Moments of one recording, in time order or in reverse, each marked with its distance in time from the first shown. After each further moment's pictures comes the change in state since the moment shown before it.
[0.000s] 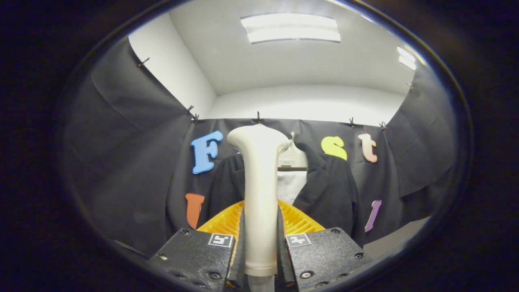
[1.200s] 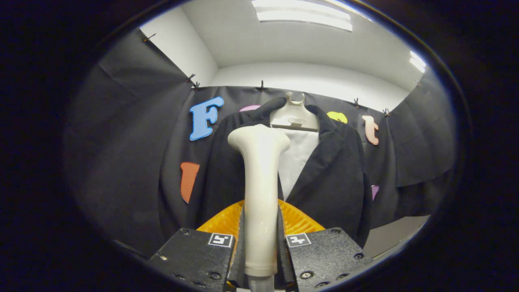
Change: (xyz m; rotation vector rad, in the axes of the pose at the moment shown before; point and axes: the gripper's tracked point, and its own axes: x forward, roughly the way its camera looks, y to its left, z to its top) arm -0.010 -0.002 -0.098 -0.056 0.234 -0.039
